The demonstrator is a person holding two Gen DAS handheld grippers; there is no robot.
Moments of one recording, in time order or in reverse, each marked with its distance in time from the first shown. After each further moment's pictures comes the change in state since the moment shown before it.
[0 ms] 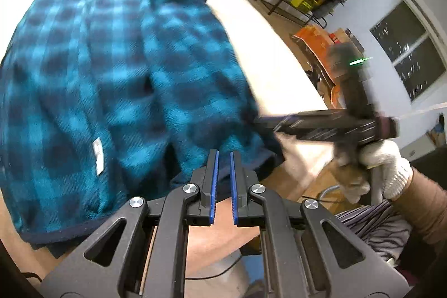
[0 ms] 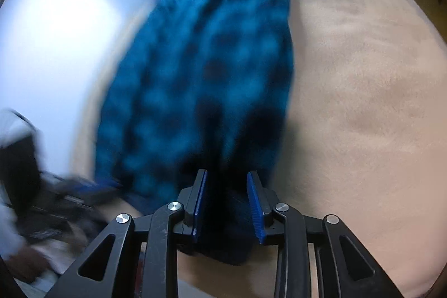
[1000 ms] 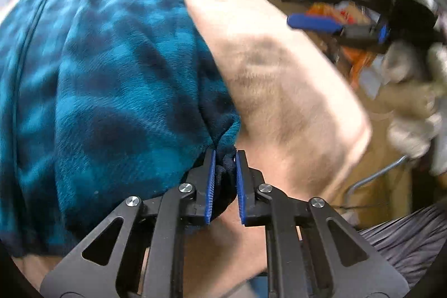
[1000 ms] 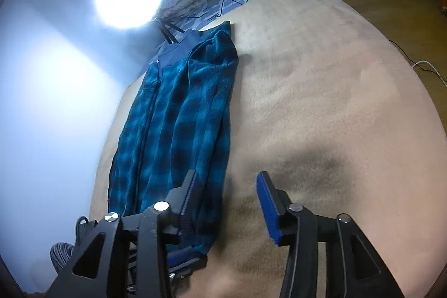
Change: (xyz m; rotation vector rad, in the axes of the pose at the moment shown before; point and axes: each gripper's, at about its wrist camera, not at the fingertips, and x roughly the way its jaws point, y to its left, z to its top) left arm 0.099 -0.065 -0.006 0.034 0.022 0.093; right arm -0.082 -0.091 0.026 0.180 -0.309 0.154
